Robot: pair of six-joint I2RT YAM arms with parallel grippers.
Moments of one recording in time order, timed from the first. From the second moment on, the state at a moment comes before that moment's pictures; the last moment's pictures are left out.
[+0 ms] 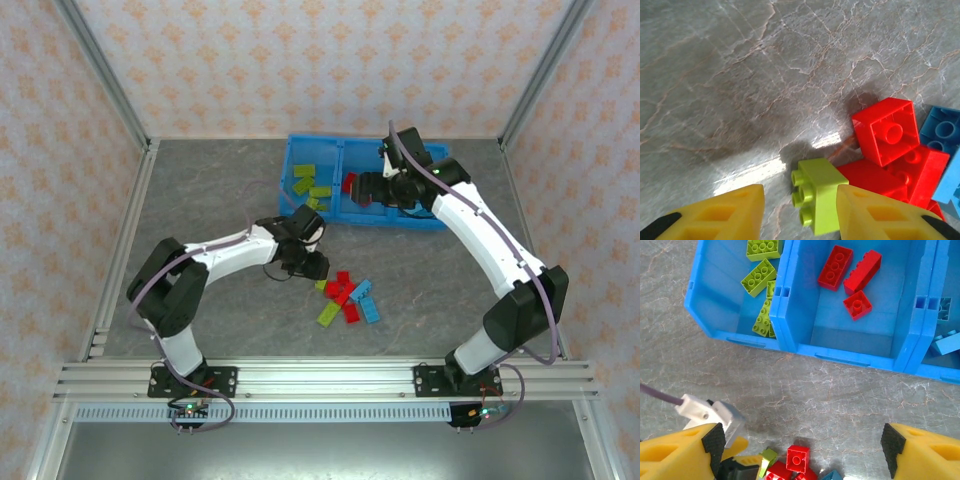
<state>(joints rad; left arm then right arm) -0.65 1.77 1.15 -0.63 0.22 -0.48 0.46 1.56 1.59 -0.96 -0.08 0.44</state>
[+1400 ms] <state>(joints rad) -0.60 1.67 1.46 -0.70 -0.11 -0.35 0.49 1.56 1.50 -0.97 -0.41 0.40</state>
